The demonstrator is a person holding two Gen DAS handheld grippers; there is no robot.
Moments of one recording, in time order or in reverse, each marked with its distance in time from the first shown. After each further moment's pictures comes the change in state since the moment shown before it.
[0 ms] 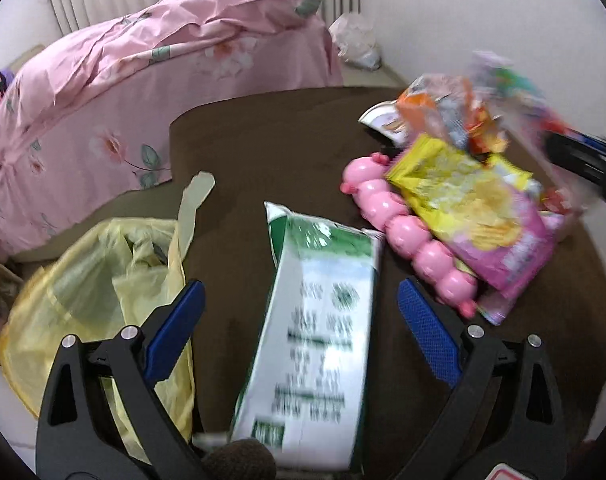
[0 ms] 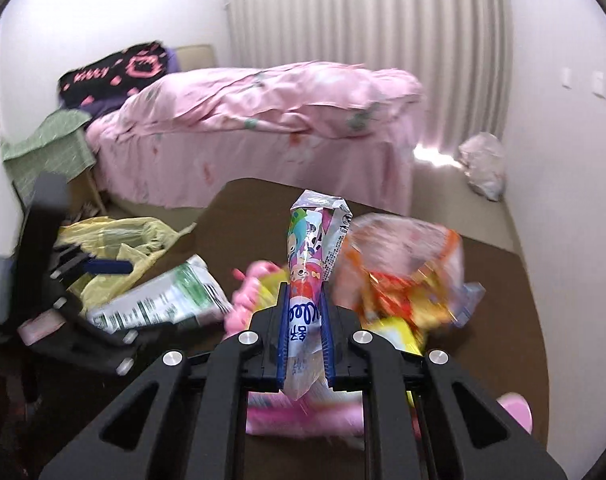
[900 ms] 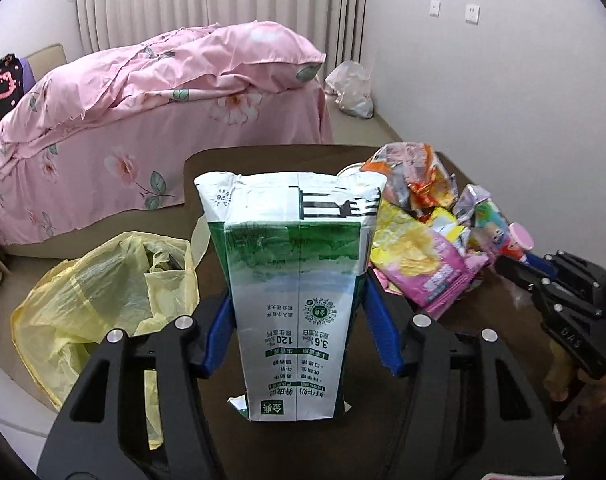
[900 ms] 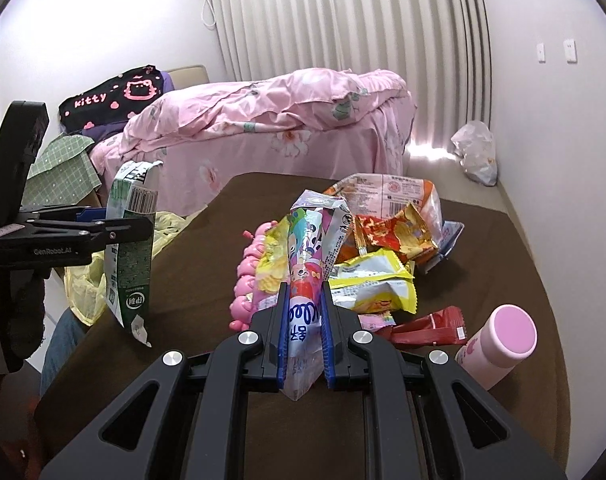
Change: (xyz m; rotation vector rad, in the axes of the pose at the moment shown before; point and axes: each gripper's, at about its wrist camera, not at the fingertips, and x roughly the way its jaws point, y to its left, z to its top) left arm -0.088 0.006 -0.014 -0.115 -0.189 -0.096; right arm -0.034 0.002 -0.048 0.046 -0.043 0.044
